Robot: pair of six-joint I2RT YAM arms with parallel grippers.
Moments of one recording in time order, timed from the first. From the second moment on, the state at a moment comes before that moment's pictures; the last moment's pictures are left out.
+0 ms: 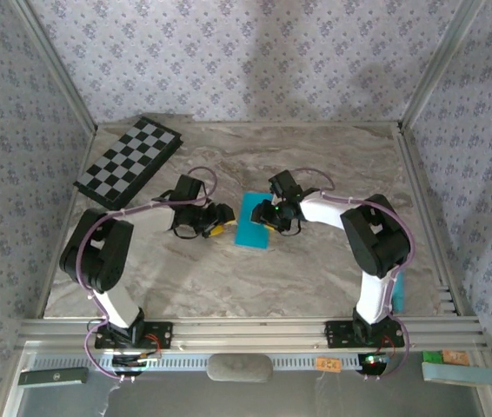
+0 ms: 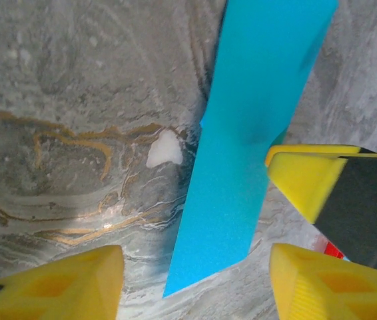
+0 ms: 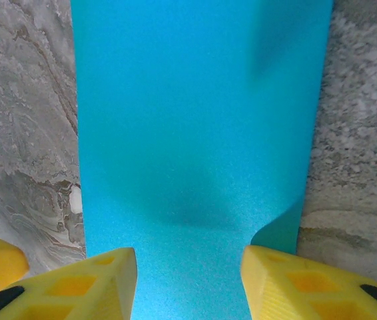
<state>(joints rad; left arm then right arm) -0.46 1.71 0.90 -0.18 0.56 -0.85 0.54 1.87 1.08 -0.27 -0.33 0.78</state>
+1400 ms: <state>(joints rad) -0.52 1.83 1.02 -0.22 0.61 -0.76 0.52 1.86 1.04 -0.21 -0.38 0.78</state>
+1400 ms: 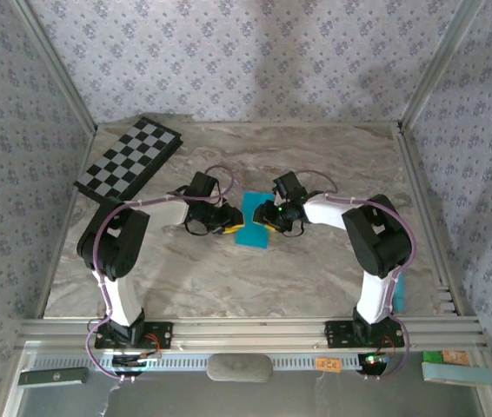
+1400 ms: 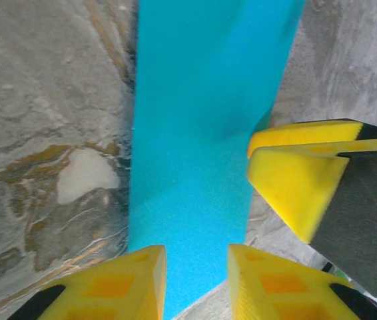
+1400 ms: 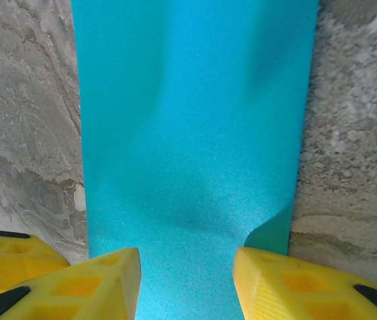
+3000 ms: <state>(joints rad) -0.49 1.99 1.12 -0.19 0.71 -0.76 0.52 1.86 1.03 -0.21 -0.38 0.78</state>
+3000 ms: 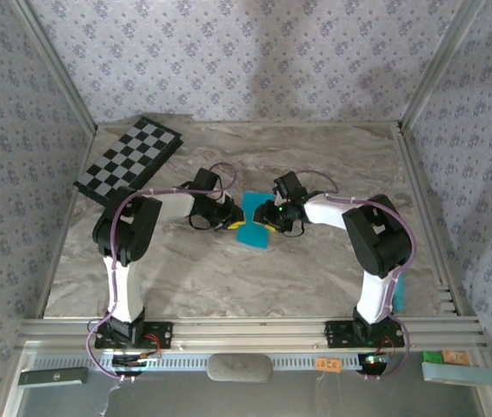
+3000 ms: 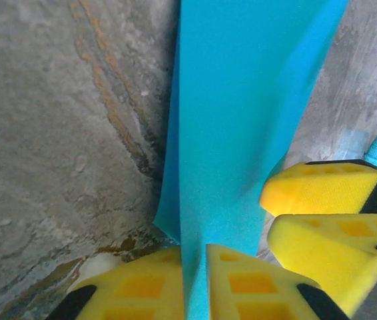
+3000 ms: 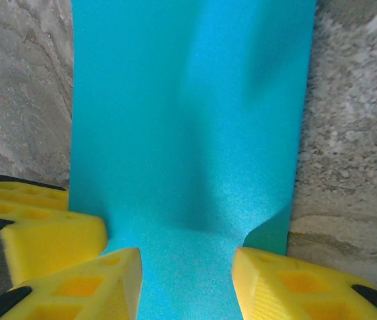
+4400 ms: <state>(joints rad) -0.49 1.83 0.95 -0.08 0.59 -1.06 0.77 1.54 0.71 0.13 -0.07 -0.11</state>
